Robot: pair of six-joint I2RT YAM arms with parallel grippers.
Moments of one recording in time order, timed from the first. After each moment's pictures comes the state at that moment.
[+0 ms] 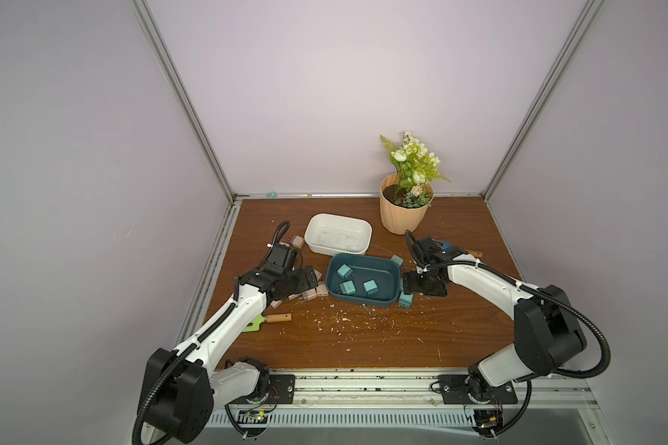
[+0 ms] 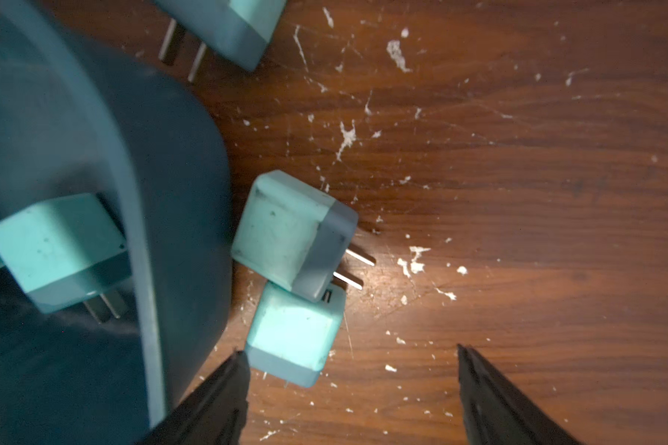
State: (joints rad) left arm -0.34 1.16 0.80 -0.63 0.06 -0.64; right arm 0.47 1.55 1.03 -0.83 -0.03 0.50
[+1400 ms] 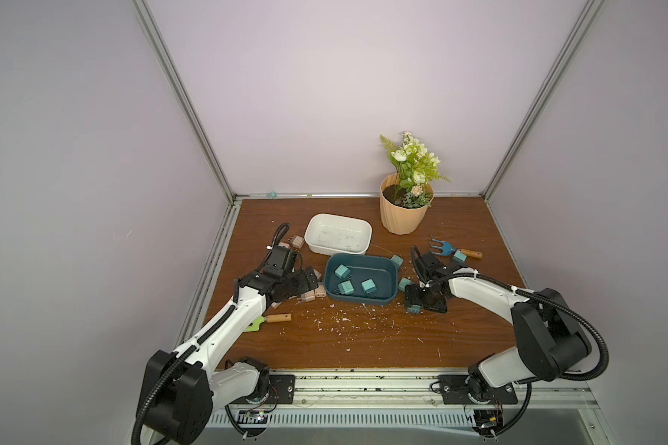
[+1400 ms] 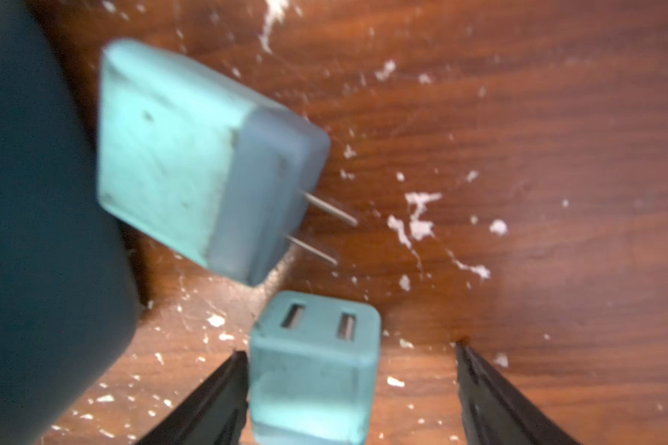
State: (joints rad) left arm -0.34 1.15 0.77 -0.61 0.07 -0.66; right arm 0.48 1.50 0.82 -0.72 -0.08 0.61
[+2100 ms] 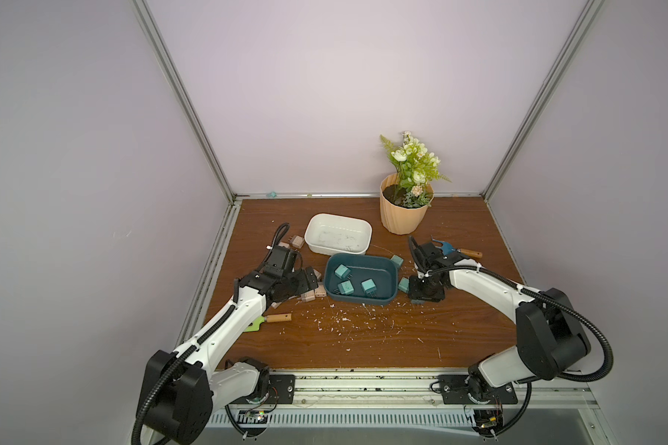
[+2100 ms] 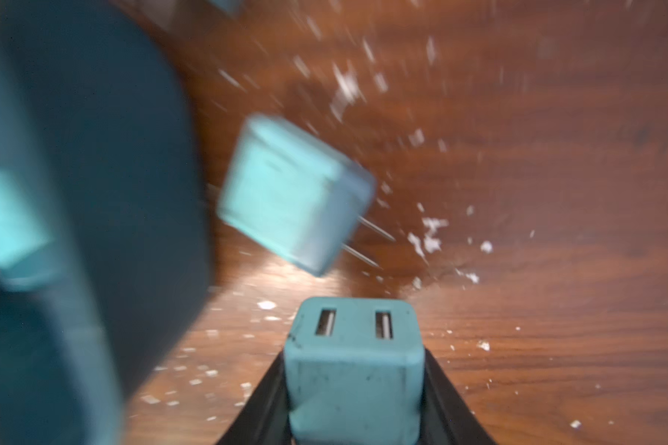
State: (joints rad) left arm -0.34 1.15 0.77 -0.61 0.07 -0.66; right arm 0.48 1.52 1.04 -0.85 -0.08 0.51
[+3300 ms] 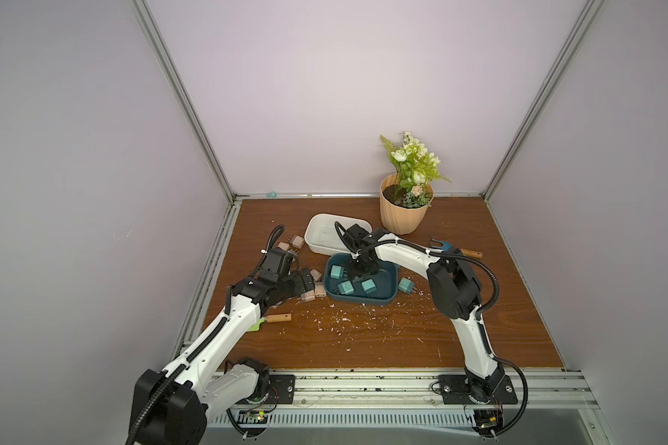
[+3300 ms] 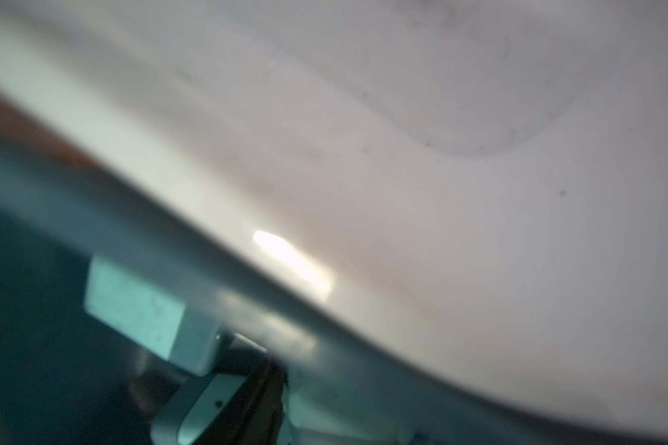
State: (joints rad) left arm -0.34 1.06 0.75 -0.64 0.03 -0.67; right arm 0.77 2.19 1.76 -0.87 -0.08 0.45
